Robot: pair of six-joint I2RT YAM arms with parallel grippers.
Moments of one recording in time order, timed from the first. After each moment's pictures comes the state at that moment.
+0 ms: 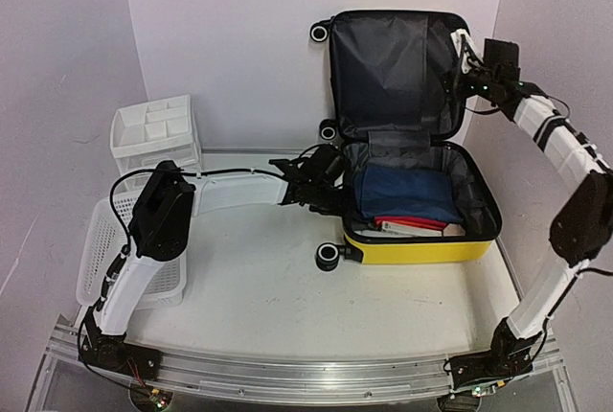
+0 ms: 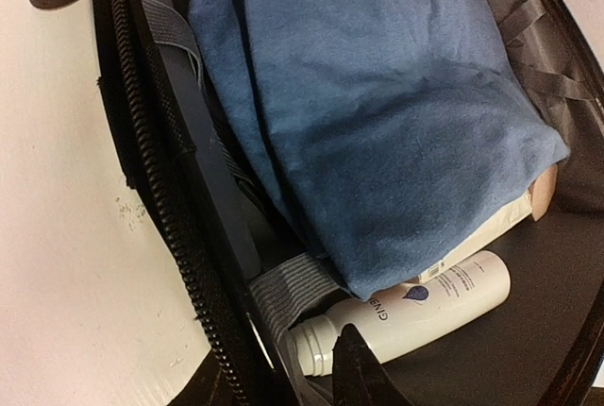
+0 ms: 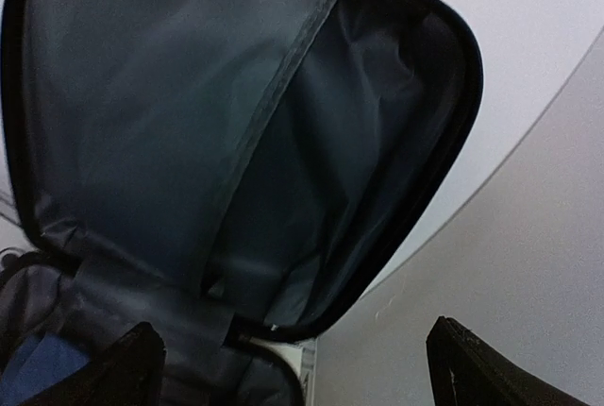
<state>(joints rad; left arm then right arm) -0.94 2.37 2.02 -0.39 0.01 -0.56 0.14 1.76 1.86 -0.29 0.13 -0.45</state>
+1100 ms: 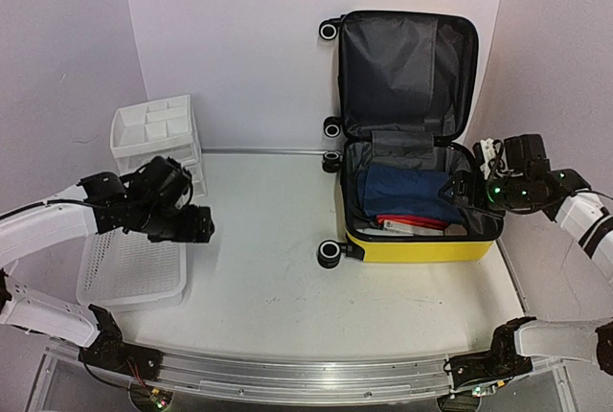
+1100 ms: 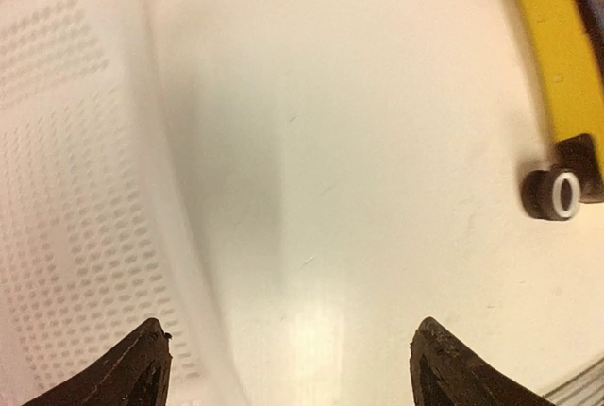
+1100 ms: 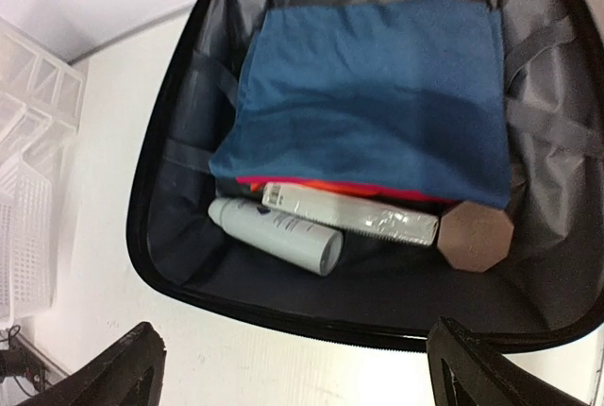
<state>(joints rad) -0.78 1.15 0.97 -0.75 -0.26 -0.65 0.19 1.01 0.95 -0.69 -0.22 0.32</state>
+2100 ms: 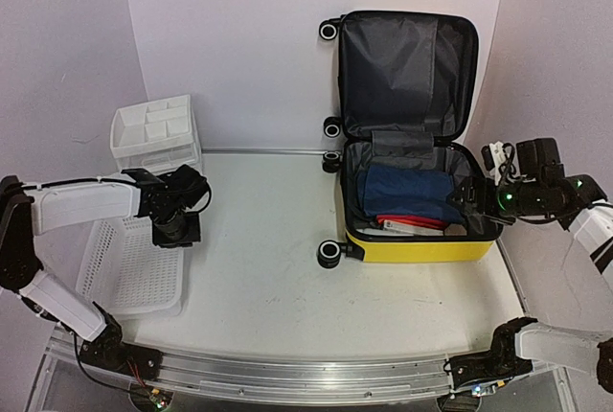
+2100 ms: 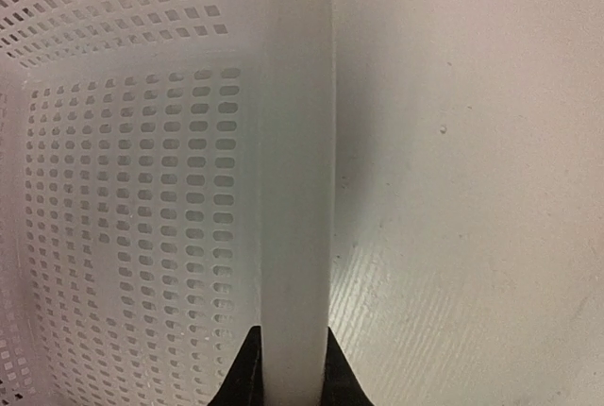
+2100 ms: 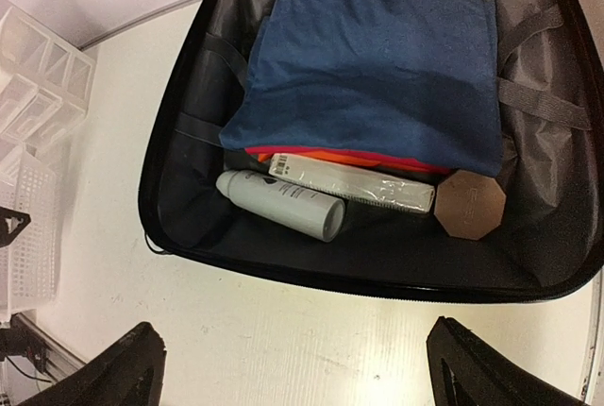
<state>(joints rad) -0.62 1.46 0.98 -0.80 -0.33 -0.78 0.19 0.91 0.96 -0.81 -0.24 0.30</state>
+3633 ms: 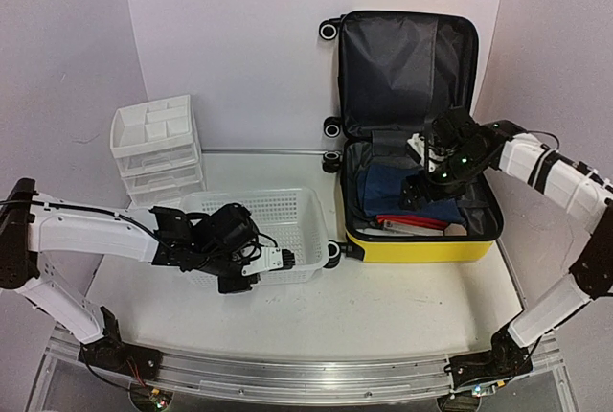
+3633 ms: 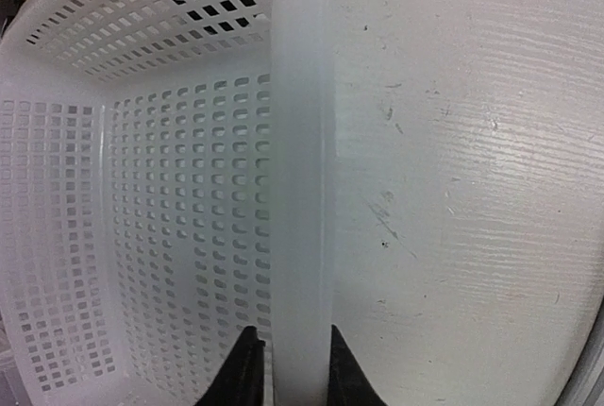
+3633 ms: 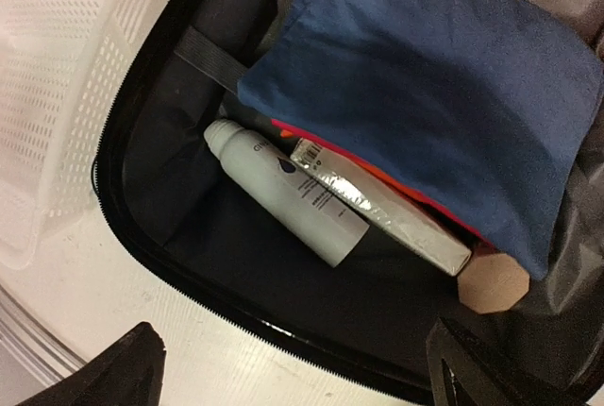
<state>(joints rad) -1.09 1.44 0.91 -0.46 -0.15 0.50 0.43 1.44 1.31 -0.93 -0.10 0.05</state>
